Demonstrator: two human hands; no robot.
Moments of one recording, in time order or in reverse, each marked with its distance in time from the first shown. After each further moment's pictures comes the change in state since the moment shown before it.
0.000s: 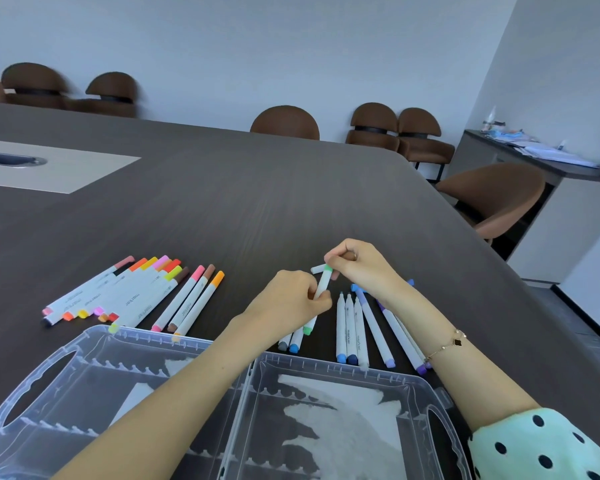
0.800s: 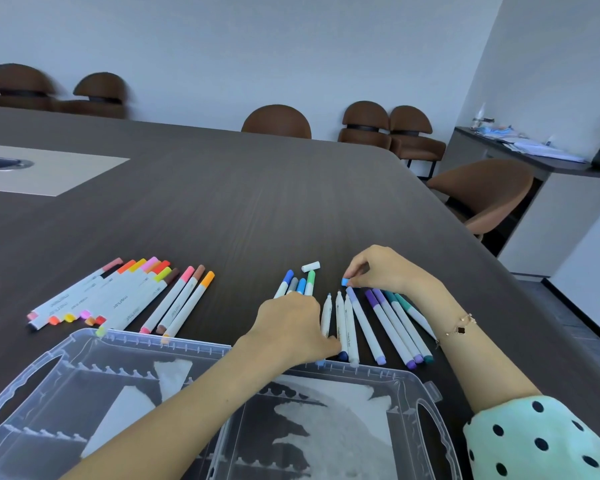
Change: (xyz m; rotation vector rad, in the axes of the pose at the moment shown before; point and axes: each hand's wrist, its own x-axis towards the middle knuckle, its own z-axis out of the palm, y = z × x) left_hand -0.023 0.025 0.014 0.457 -0.114 0.027; right_hand 0.013 0.035 -0.044 -0.510 -0.191 -0.037
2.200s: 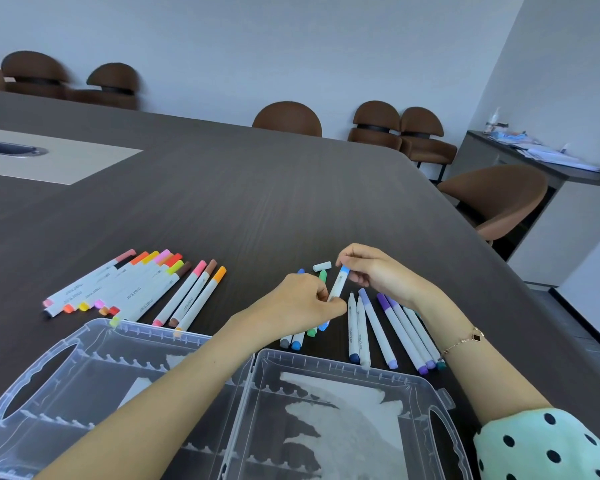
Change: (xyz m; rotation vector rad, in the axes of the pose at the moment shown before) left_hand 0.013 -0.019 -0.014 -0.529 -0.046 -0.014; right_hand -0.004 -0.028 0.014 0.550 -0.071 -0.052
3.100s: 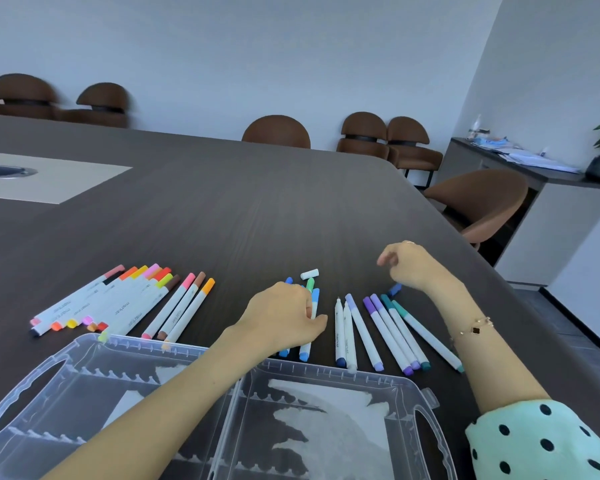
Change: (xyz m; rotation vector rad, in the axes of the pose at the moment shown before) left_hand -0.002 -0.002 0.007 0.414 0.159 0.029; right_hand -0.011 0.018 -0.061 -0.665 0.364 0.228
